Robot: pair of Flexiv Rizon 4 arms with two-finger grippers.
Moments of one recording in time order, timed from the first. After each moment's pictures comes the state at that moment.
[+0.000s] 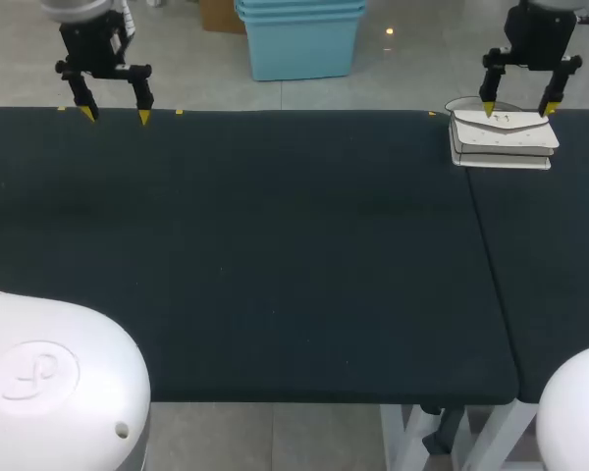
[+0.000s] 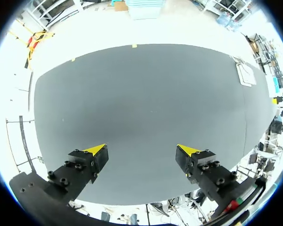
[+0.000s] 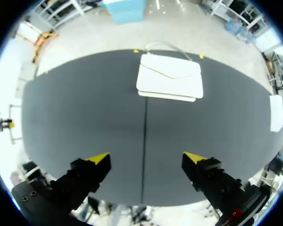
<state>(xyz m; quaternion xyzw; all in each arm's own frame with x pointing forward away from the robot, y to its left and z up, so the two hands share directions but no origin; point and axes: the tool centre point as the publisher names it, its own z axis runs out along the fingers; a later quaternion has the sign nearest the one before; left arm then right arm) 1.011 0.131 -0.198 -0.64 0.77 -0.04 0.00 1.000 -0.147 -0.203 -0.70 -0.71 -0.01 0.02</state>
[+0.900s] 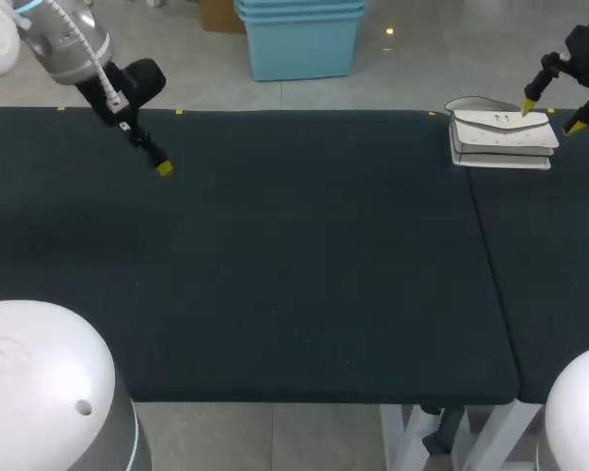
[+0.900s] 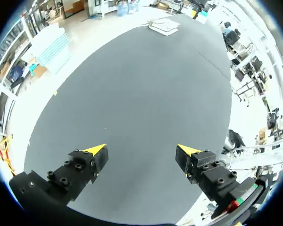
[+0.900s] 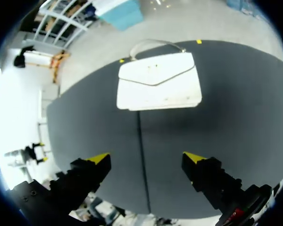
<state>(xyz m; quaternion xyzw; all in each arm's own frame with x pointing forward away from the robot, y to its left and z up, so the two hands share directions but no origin) 0.966 0.078 -0.249 -0.26 0.95 -0.17 -0.01 1.045 -0.226 -0.256 -0.74 -0.65 -0.13 0.14</state>
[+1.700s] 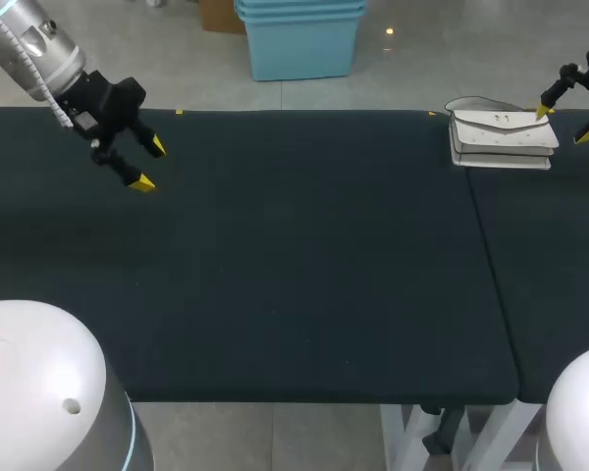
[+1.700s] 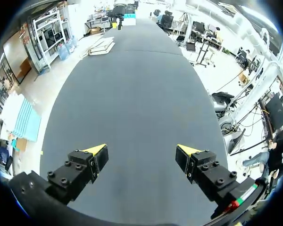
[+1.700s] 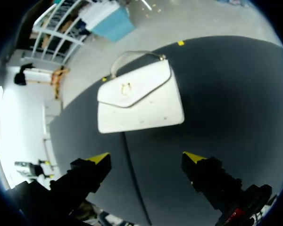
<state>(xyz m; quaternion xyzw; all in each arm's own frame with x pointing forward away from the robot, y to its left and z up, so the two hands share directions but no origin) 0.958 0.082 -0.261 0.03 0.96 -0.27 -0.02 1.075 -0.263 -0.296 -0.77 -0.60 -0.17 0.14</state>
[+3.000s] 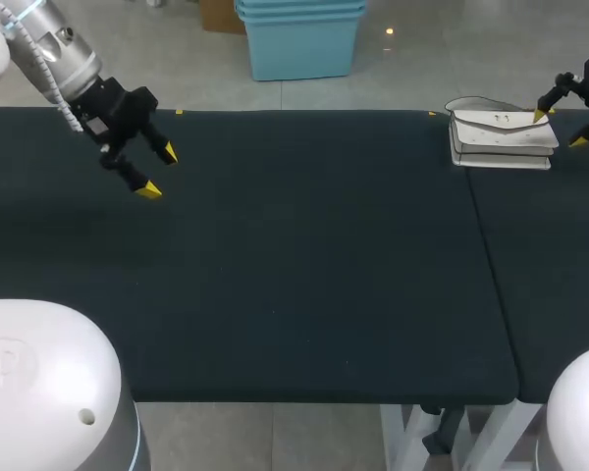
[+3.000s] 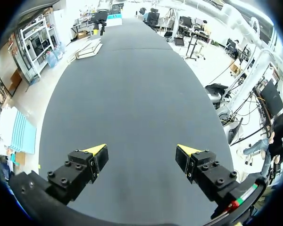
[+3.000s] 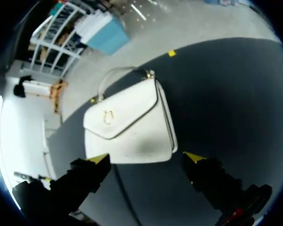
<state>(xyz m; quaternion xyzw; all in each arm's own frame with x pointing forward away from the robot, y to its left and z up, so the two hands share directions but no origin) 0.960 0.069 -0.277 0.08 0.96 -0.27 -0.04 1.122 -0.286 -0.337 -0.79 -0.57 -0.20 0.10</state>
